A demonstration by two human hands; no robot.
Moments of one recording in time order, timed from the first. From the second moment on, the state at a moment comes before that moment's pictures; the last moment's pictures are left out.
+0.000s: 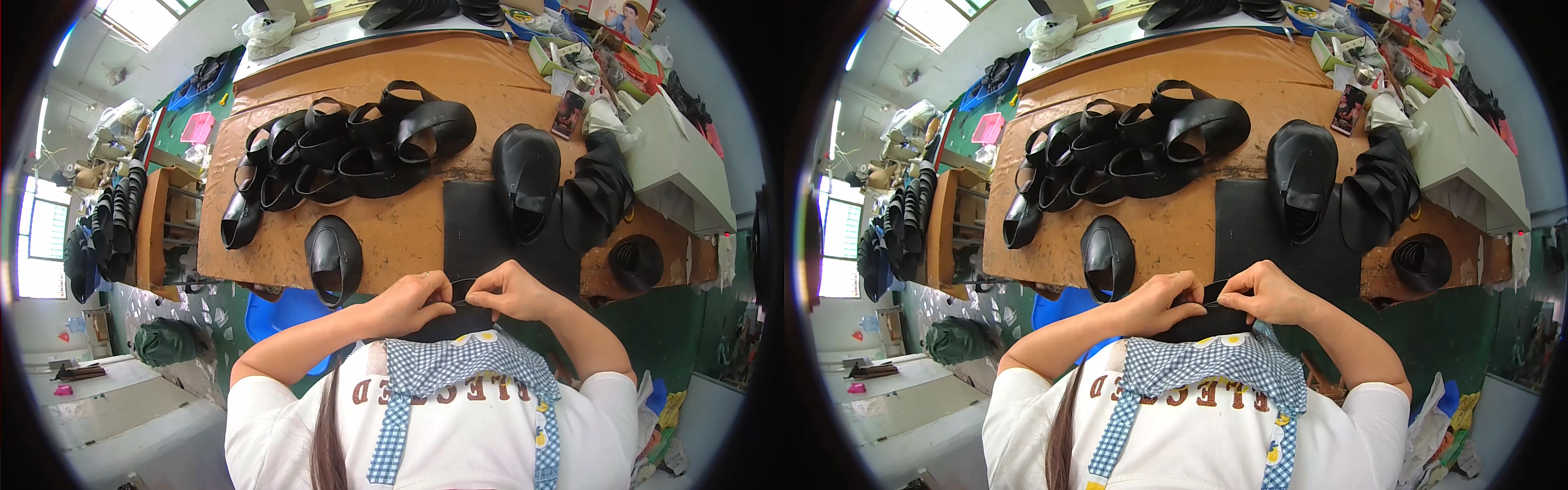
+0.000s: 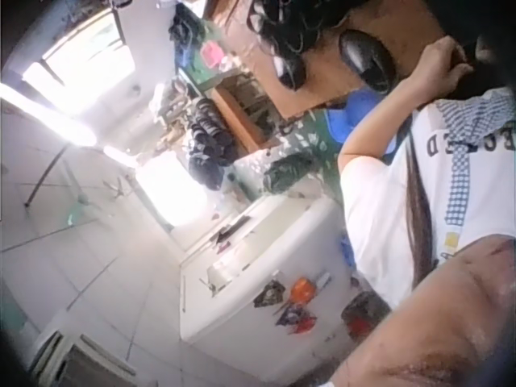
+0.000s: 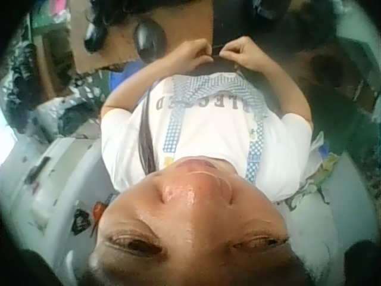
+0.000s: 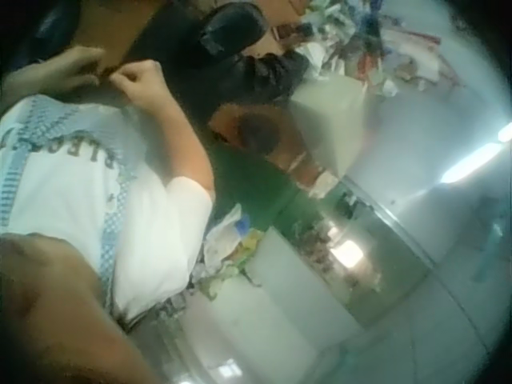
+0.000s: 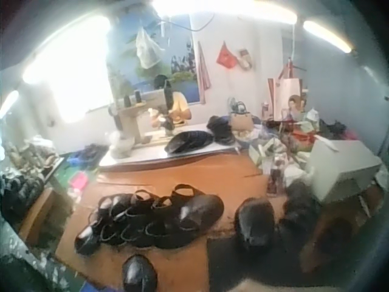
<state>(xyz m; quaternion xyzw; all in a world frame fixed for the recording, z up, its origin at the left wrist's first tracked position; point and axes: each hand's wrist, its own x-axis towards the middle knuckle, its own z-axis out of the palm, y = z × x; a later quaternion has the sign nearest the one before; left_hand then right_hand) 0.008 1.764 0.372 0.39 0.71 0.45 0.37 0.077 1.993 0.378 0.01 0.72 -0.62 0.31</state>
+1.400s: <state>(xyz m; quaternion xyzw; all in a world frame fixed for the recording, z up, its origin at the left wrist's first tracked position) 0.008 1.777 0.376 0.60 0.71 0.36 0.07 0.083 1.991 0.368 0.00 0.65 -0.68 0.33</state>
